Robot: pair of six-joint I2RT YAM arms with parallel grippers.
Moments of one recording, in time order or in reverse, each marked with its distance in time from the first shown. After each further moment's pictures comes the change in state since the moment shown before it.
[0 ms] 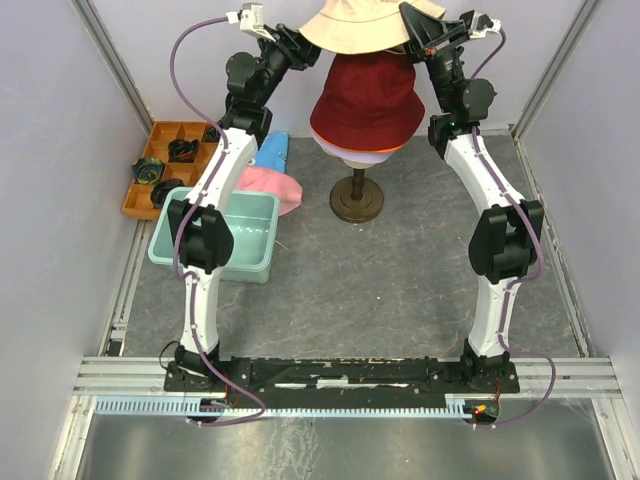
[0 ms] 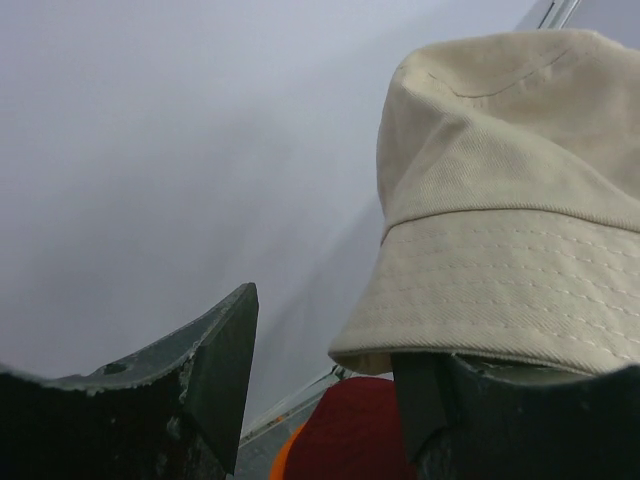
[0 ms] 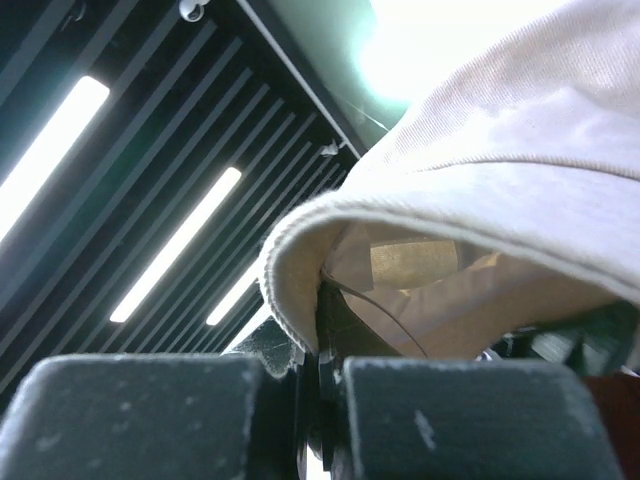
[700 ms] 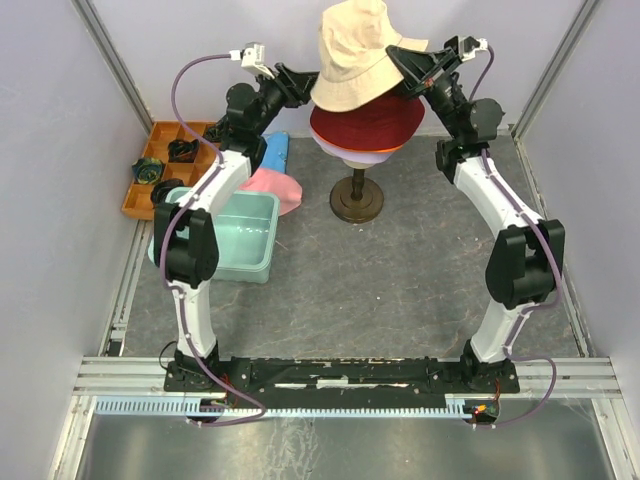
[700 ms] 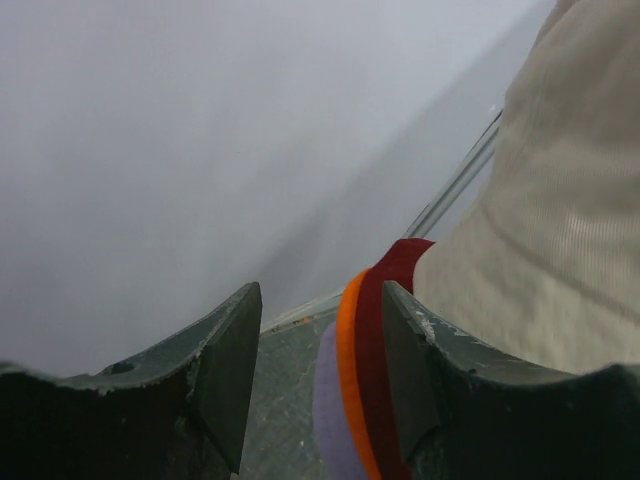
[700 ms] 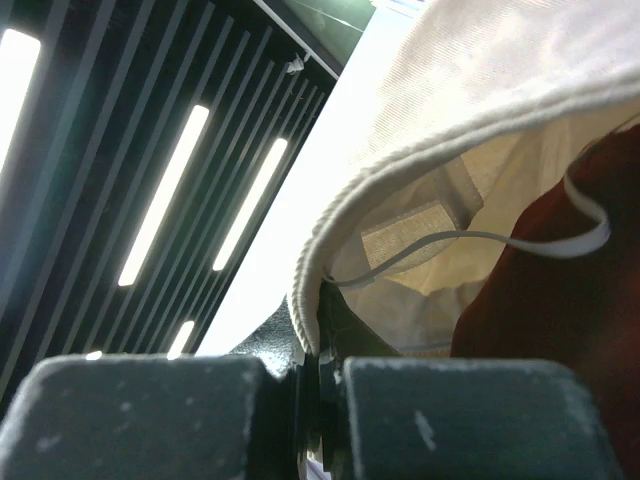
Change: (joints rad) left arm 0.019 -0.176 -0.480 0.096 -0.003 0.021; right arm -0.013 -0.217 -0.357 -0.005 -0.210 0.079
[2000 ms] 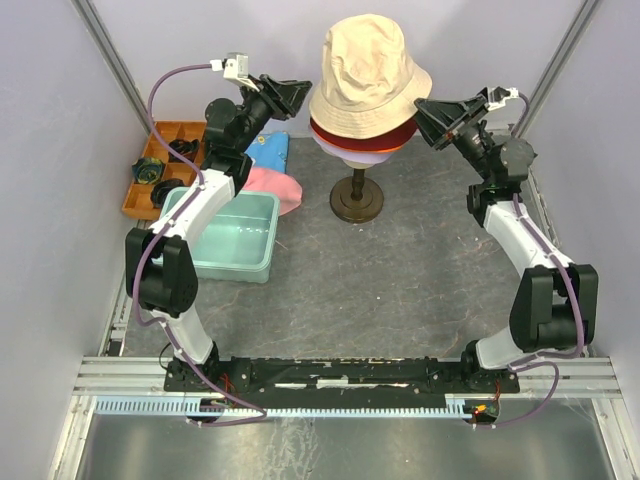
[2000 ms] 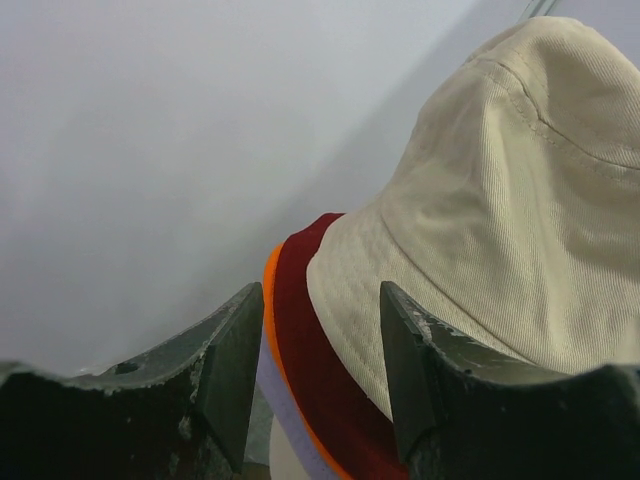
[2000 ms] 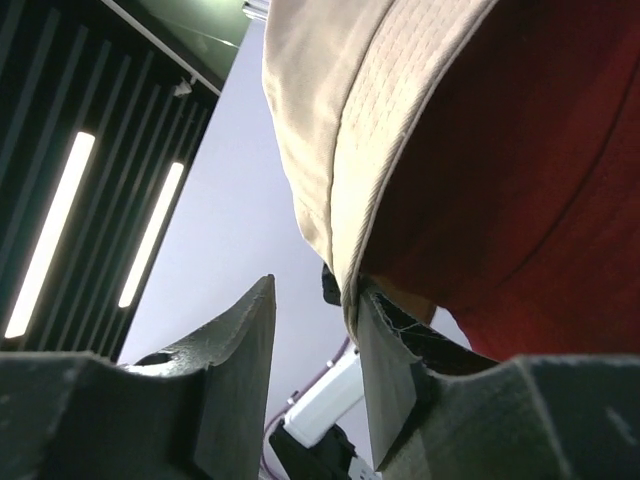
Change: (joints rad) left arm 0.005 -0.299 -0.319 0.071 0.015 0.036; right arm -0.146 -0.324 -0.512 -0.063 -0.119 -0.136
